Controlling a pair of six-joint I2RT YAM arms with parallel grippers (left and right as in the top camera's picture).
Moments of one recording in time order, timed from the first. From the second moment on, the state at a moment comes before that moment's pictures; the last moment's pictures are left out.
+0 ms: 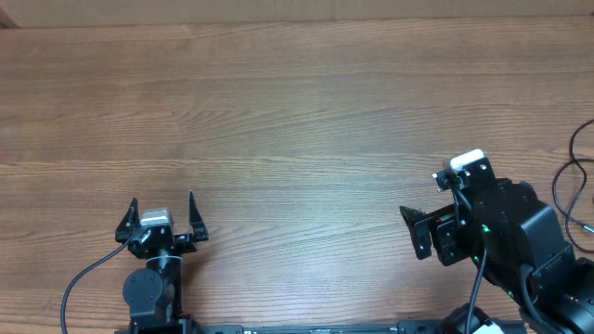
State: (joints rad) left arm 0.10 0.01 0.01 -0.08 -0.03 0.03; right arm 0.60 0.86 1.34 -1.29 0.20 0.12
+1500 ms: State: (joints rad) left arm 0.10 0.01 0.01 -0.08 -0.03 0.03; right arm 0.04 0.10 0.20 -0.04 -0.09 0.12
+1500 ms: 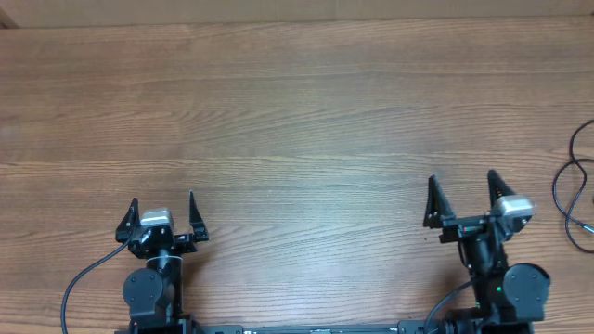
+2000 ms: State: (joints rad) left arm 0.10 0.01 0.01 -0.08 -0.03 0.03; right arm -0.02 0.01 0.02 0.14 -0.07 0.12
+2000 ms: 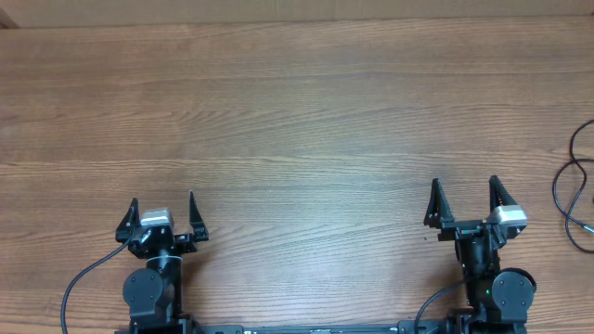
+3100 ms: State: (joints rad) left arm 0.10 0.01 0.01 -0.08 -0.03 0.03; right arm -0.03 0.01 0.02 -0.04 -0.02 0.12
